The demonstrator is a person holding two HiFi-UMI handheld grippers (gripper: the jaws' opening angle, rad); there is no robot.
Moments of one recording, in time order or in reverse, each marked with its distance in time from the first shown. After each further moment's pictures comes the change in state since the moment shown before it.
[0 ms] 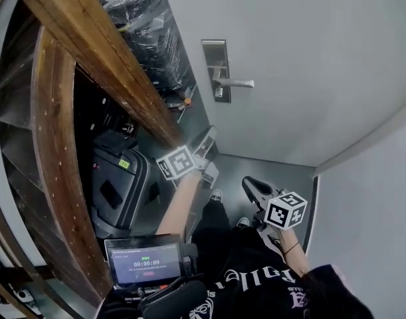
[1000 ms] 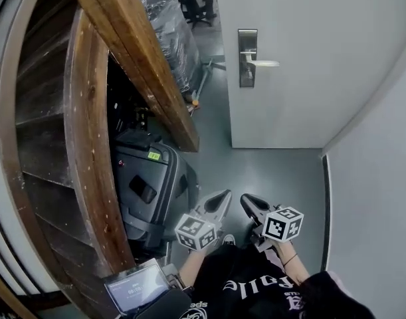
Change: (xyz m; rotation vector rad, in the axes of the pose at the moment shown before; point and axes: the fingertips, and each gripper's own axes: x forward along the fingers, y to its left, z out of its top) left arm -0.327 -0.052 -0.089 0.565 0.258 -0.001; right arm 0.039 0.198 -0.164 0.106 -0.037 -0.084
